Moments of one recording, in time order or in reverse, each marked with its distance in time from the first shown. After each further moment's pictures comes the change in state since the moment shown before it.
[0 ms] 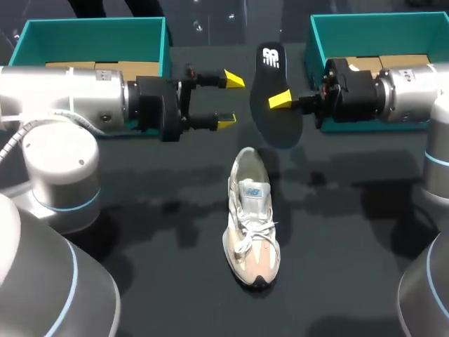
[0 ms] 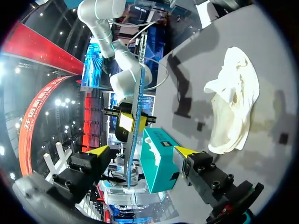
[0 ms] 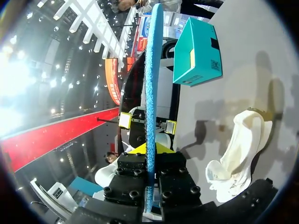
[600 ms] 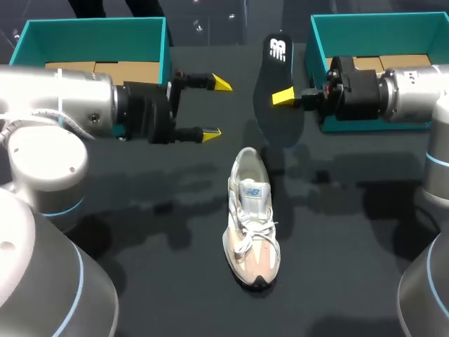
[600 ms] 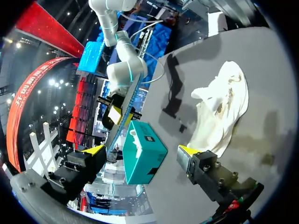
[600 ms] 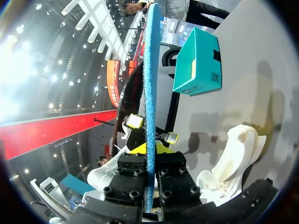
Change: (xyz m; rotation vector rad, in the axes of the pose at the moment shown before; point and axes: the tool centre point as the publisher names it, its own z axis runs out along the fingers) left arm 0.029 0.009 -0.022 -0.073 0.106 -0.193; right arm -0.006 0.013 -0.007 -0.057 -0.018 -0.095
